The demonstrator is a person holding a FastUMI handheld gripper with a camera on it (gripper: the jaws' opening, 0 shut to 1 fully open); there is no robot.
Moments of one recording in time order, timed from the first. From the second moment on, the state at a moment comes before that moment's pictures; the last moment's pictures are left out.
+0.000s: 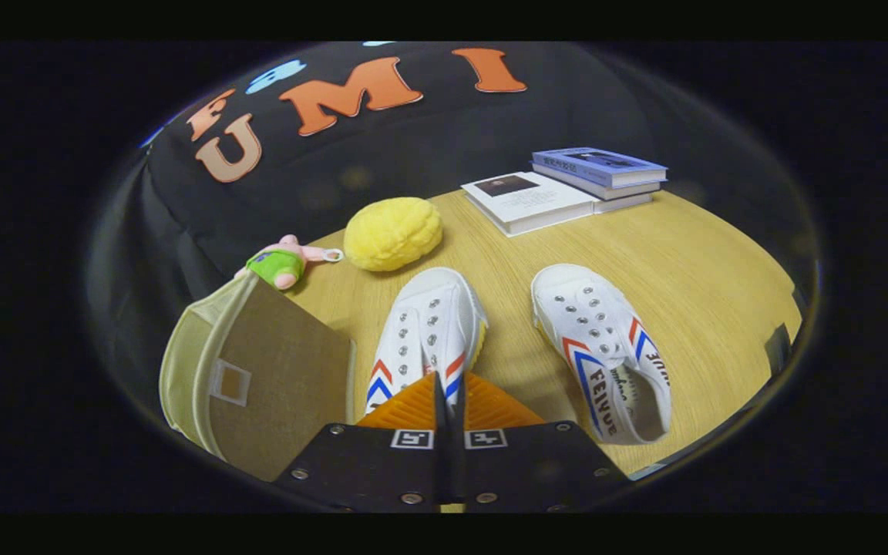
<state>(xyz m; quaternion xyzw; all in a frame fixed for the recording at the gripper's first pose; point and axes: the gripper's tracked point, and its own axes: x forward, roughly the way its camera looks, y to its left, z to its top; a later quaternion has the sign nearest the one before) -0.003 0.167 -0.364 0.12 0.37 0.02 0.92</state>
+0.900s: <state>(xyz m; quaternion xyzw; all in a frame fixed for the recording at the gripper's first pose) -0.010 0.322 -0.200 0.14 0.26 0.13 0.95</state>
